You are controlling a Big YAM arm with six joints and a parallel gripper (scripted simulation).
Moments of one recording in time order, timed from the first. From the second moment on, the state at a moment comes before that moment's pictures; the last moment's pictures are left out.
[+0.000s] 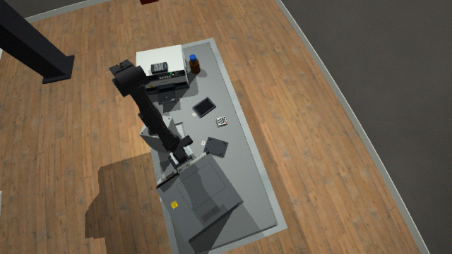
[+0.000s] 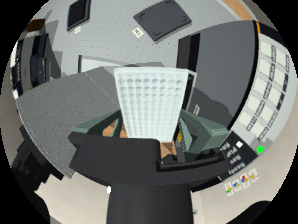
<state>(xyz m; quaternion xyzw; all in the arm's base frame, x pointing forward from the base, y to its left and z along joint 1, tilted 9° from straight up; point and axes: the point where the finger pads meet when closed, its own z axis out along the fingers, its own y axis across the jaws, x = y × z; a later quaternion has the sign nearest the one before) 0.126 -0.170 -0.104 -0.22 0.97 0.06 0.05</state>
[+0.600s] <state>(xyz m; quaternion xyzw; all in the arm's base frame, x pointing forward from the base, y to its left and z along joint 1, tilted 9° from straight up) 0.103 -0.171 -0.104 -0.22 0.97 0.06 0.05</state>
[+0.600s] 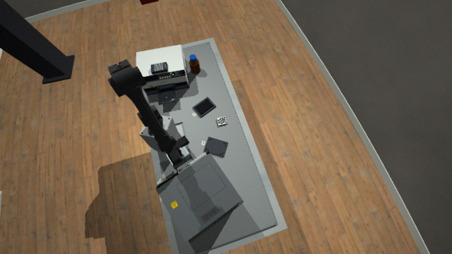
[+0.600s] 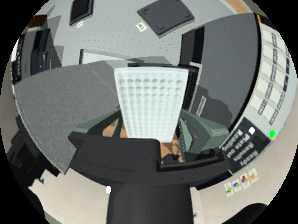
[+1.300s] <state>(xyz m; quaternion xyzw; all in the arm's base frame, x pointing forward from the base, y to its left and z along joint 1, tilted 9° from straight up) 0.103 -0.169 -0.107 -0.21 0.97 0.06 0.05</state>
